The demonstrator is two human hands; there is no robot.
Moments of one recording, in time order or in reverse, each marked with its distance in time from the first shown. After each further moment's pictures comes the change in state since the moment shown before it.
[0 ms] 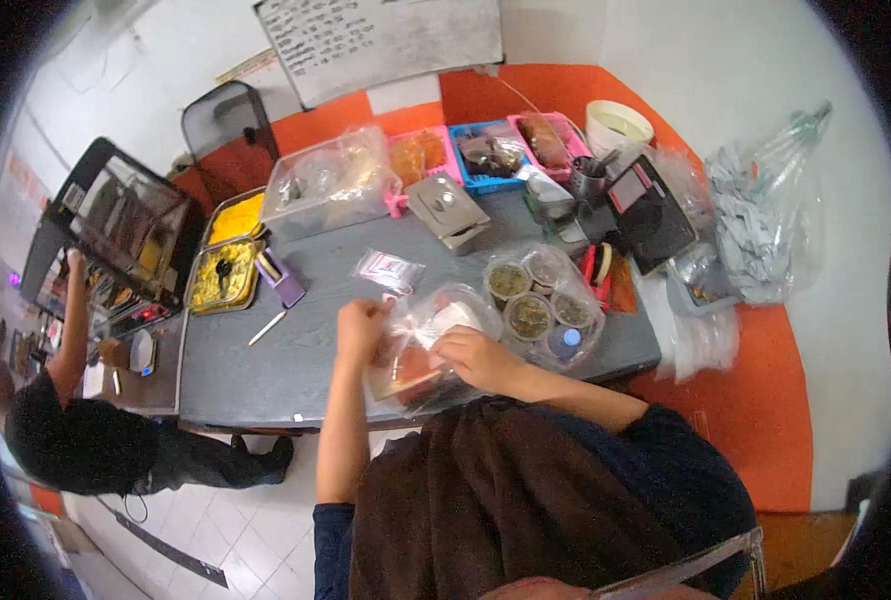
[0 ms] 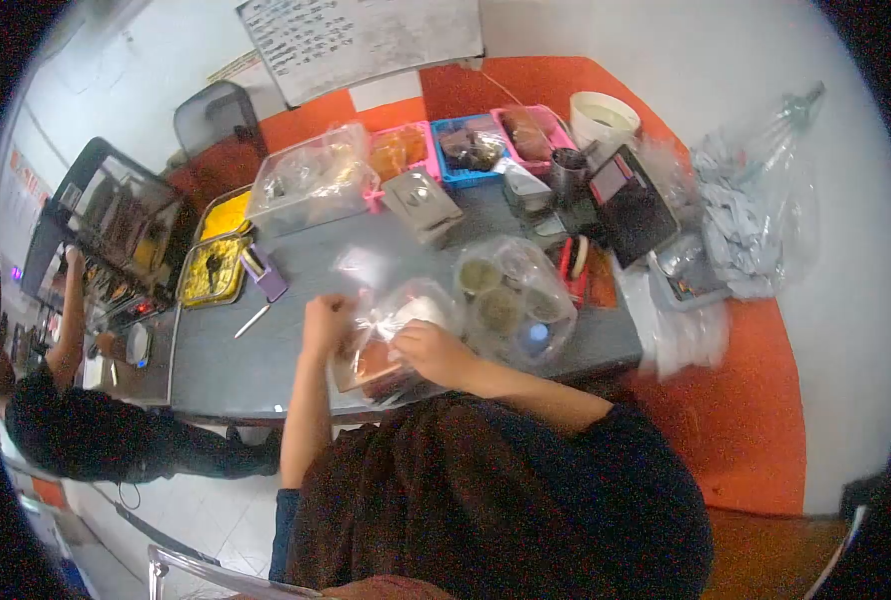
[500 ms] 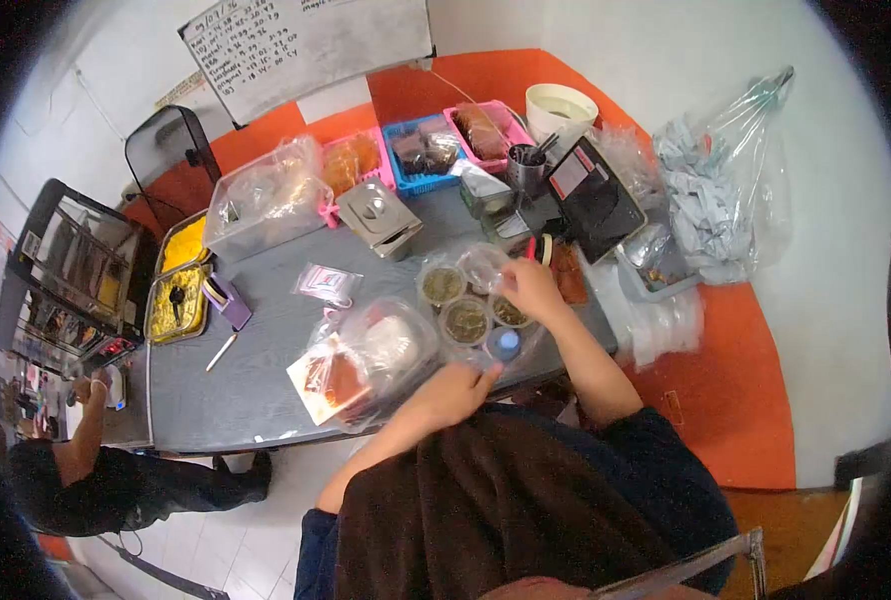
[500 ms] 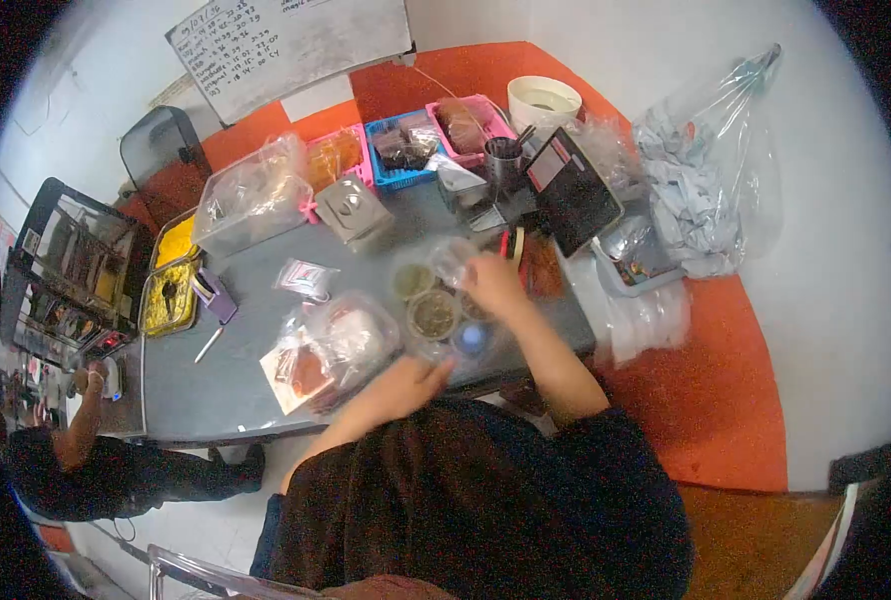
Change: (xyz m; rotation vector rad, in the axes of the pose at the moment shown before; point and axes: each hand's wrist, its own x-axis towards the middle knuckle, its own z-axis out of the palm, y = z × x) left_hand -0.102 0.164 0.074 -0.098 -0.812 0.351; right_hand -0.067 0.096 -0.143 -0.455 -0.025 0.777
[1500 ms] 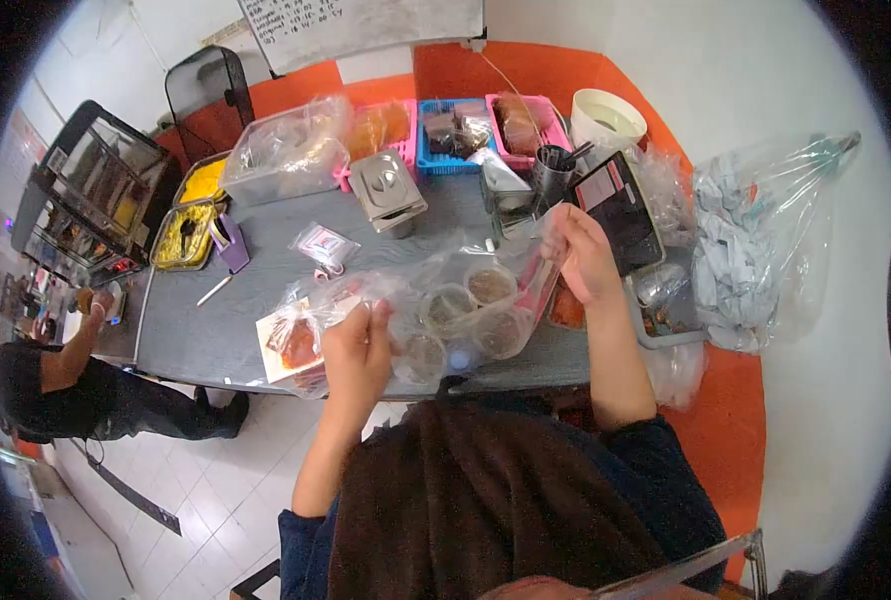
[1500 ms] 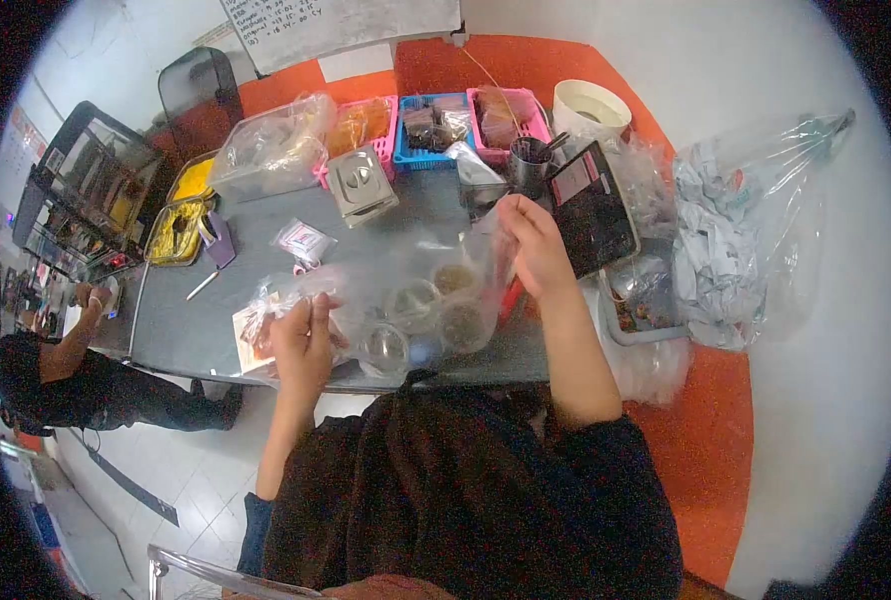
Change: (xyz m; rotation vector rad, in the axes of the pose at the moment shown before) left_hand -0.006 0.042 -0.020 -0.094 1.045 -0.098; right_hand 0.022 0.023 -0.097 1.669 -0.126 -0.080
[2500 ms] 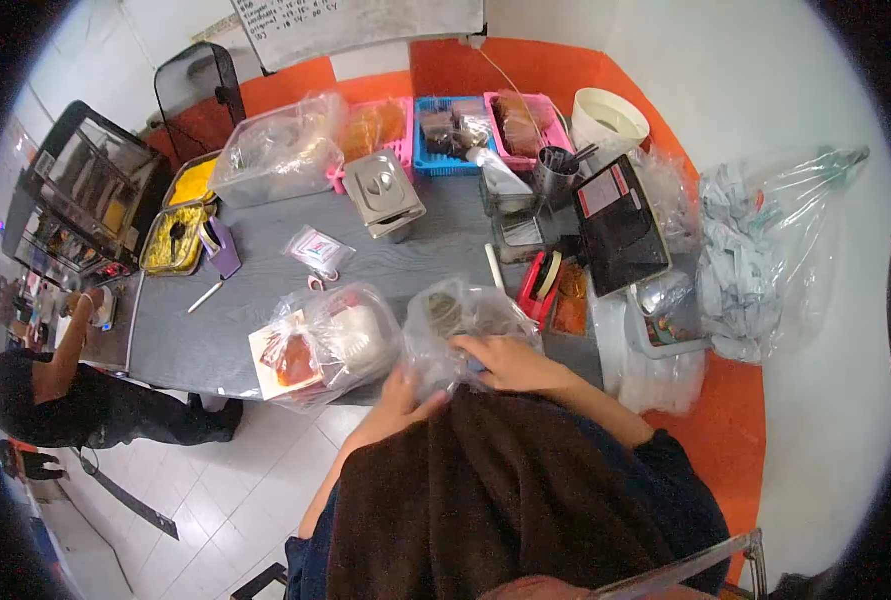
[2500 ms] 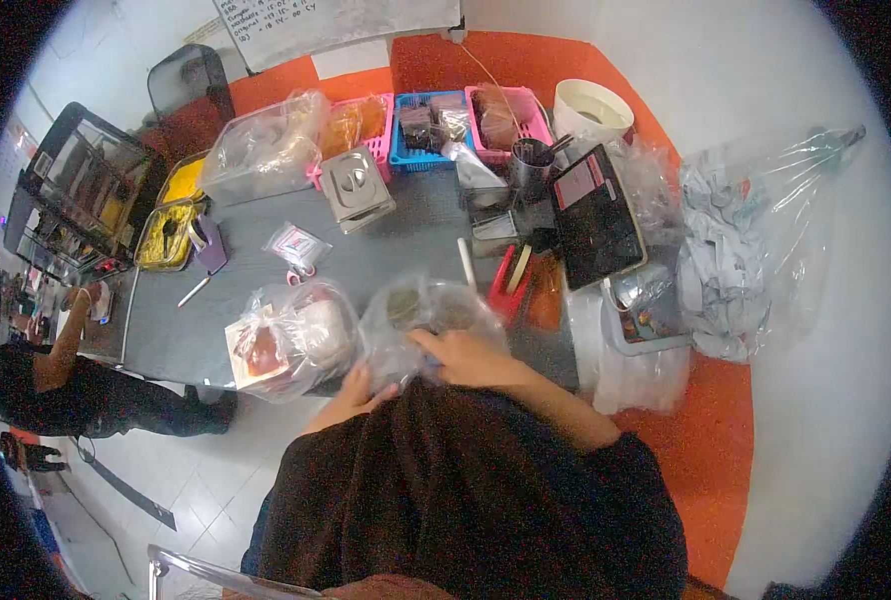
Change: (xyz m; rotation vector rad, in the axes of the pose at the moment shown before) left_hand -0.051 -0.087 0.033 0.053 -0.644 -0.073; right_hand -0.053 0.095 0.019 -1.441 -0.693 0.121
